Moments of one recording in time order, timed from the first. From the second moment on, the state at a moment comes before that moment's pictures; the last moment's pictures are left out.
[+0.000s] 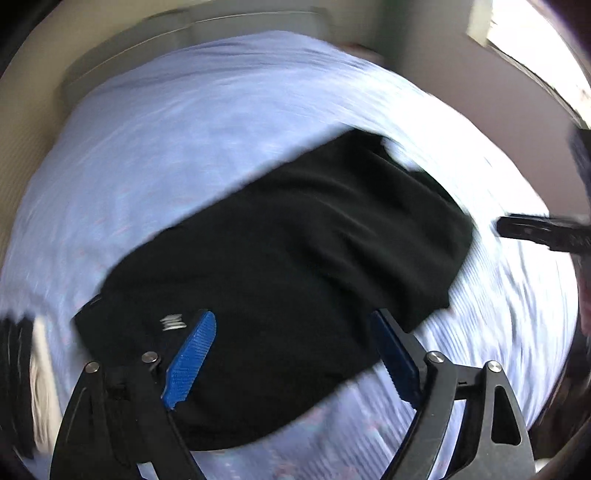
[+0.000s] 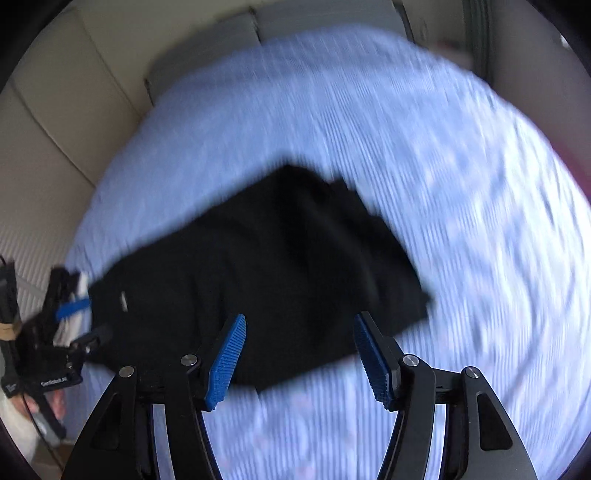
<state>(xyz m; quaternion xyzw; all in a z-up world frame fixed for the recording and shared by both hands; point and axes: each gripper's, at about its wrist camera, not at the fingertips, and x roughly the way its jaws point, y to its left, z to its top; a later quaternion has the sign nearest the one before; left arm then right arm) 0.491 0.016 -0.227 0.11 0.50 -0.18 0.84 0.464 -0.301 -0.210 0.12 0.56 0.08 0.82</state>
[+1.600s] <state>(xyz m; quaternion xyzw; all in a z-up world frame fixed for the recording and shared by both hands) 0.587 -0.028 -0.270 0.01 0.61 -0.28 0.74 0.563 -0.236 -0.308 0.17 0.60 0.31 0.71</state>
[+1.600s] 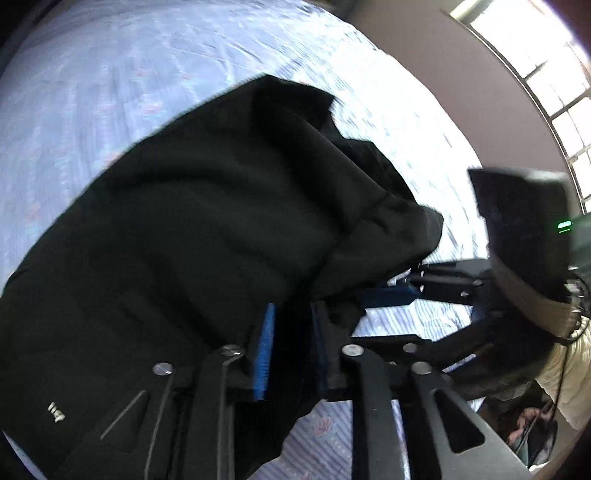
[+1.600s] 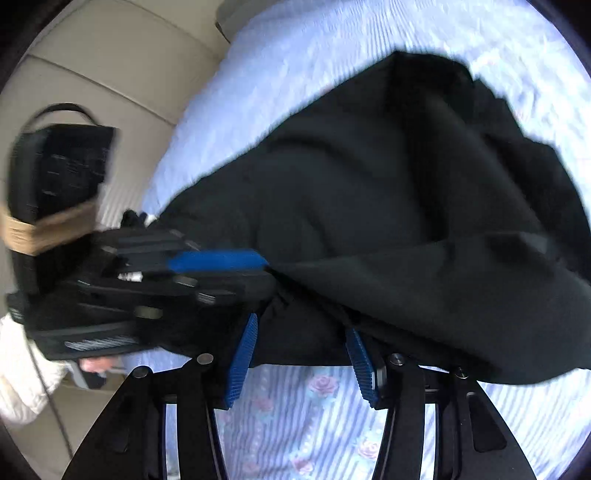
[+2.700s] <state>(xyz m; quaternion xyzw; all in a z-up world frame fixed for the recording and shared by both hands) 0.562 -0.030 -0.275 0.12 0.60 -0.26 0.75 0.440 -0.273 -0.303 0.29 0.60 0.12 0.73</state>
